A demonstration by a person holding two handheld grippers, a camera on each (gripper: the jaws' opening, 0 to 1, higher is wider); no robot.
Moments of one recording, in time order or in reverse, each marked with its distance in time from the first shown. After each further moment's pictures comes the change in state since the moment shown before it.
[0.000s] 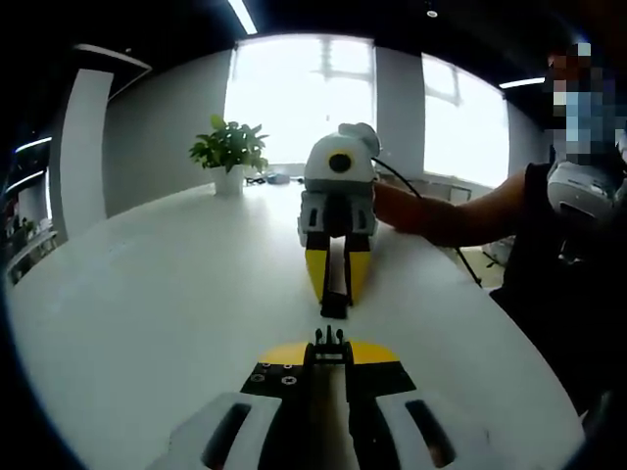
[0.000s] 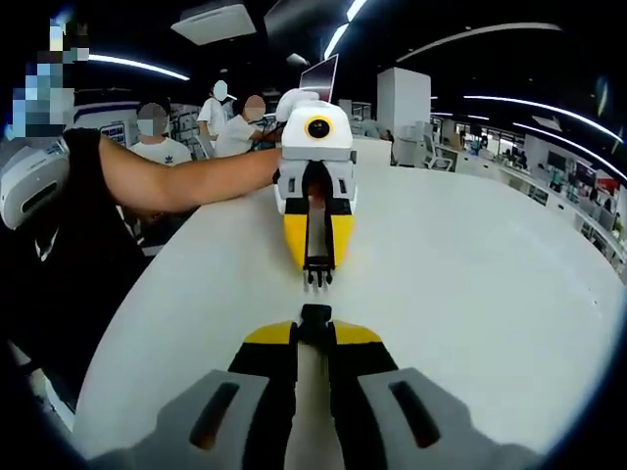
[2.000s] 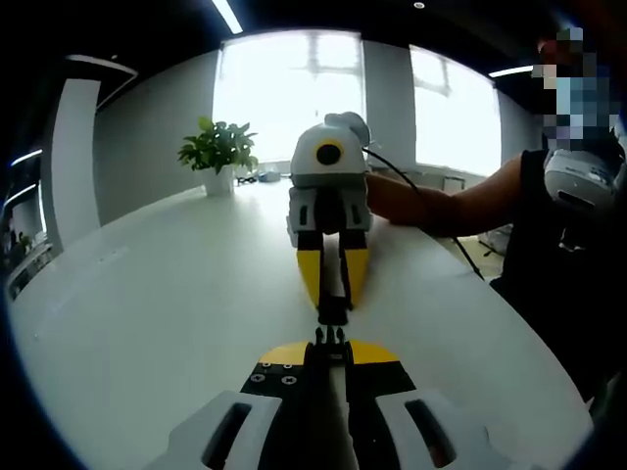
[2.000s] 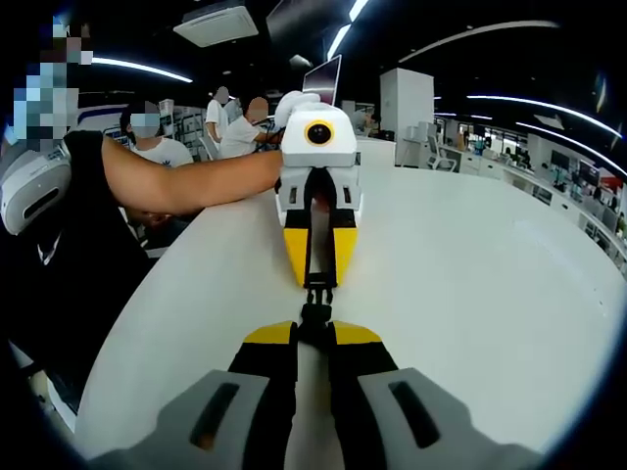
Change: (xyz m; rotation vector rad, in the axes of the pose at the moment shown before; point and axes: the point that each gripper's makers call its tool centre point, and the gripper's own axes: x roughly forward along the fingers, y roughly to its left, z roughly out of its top) left arm 0.012 -0.007 -0.002 0.050 0.017 -0.016; right arm 0.005 0.005 0.003 0.000 -0.008 0.019
